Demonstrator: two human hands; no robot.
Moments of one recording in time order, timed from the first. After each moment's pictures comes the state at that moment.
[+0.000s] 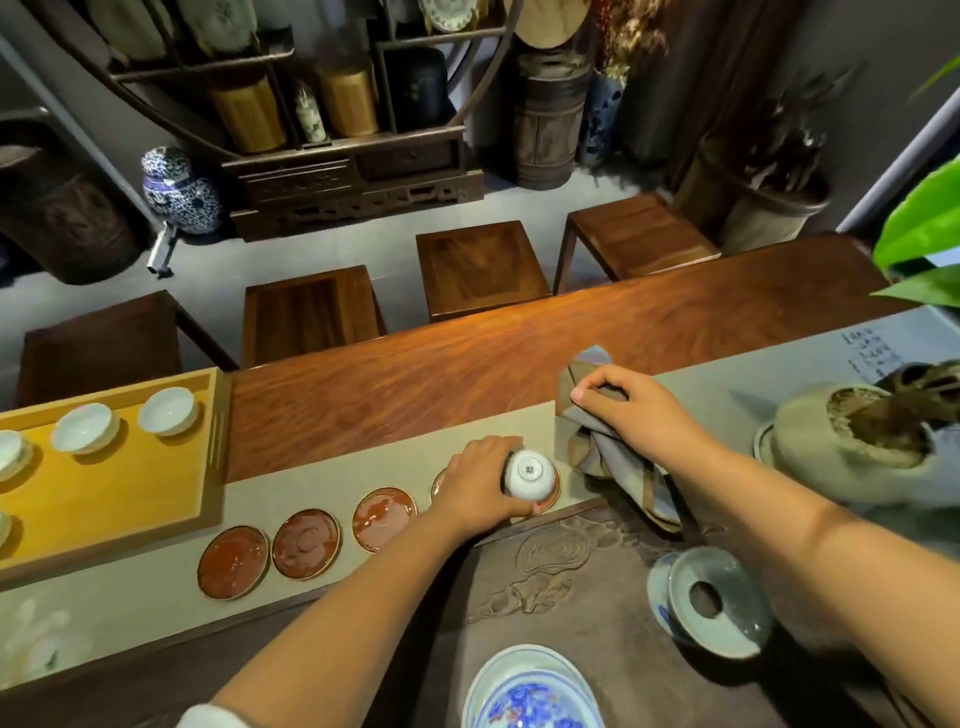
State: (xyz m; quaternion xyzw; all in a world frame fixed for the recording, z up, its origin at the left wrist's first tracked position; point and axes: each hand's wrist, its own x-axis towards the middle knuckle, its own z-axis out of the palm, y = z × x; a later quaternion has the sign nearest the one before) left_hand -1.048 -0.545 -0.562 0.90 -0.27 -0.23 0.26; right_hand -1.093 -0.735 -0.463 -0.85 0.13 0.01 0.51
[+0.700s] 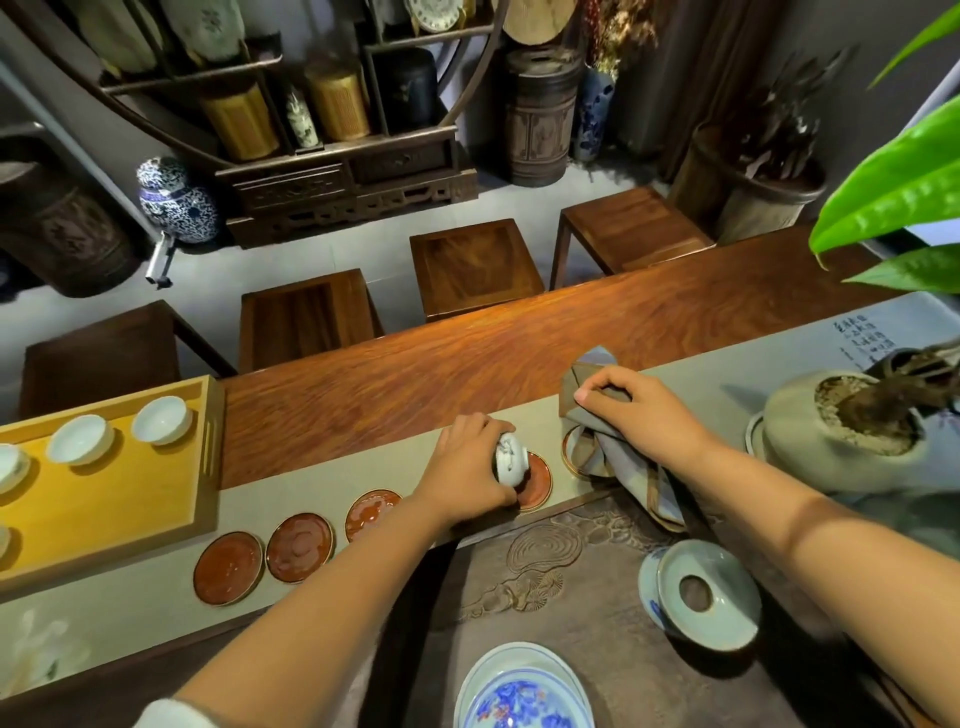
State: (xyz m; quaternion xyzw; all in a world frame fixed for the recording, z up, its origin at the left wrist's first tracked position) left_hand -1.040 -0.548 -0.539 0.91 -0.31 -0.17 0.23; right_hand -1.102 -0.751 -0.470 -0.84 0.14 0.00 0.53
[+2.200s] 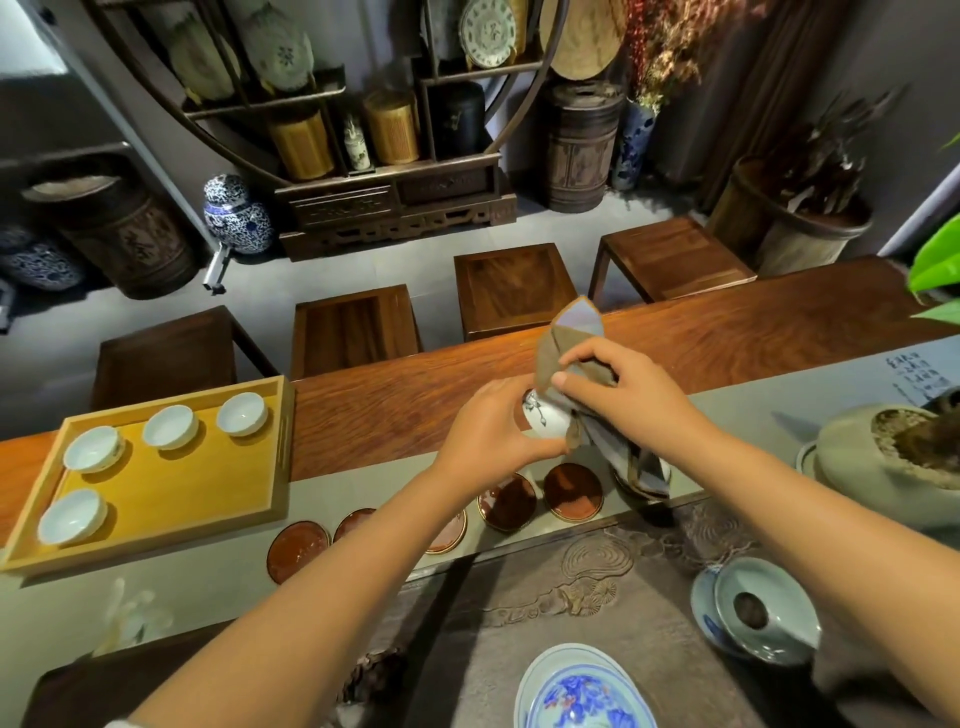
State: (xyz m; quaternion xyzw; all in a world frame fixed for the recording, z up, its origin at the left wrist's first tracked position) left_hand -1.037 -0.516 -0.443 0.87 -0.29 -0.09 0.39; right_hand -1.076 -0.681 -0.411 -0.89 0.05 -0.04 0.46
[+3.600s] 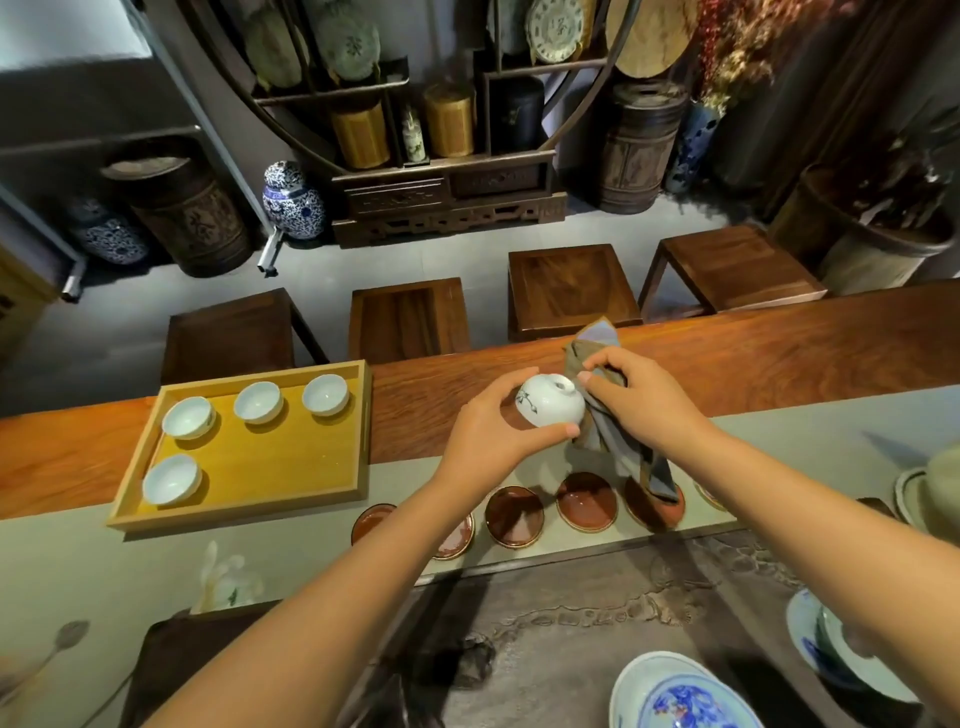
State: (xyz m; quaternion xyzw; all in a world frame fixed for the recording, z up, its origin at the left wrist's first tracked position) left_hand -1.027 -0.427 -0.445 0.82 -0.11 -0.12 0.55; right_hand -1.037 -0.606 -0.426 -0.89 0.06 -0.01 0.45
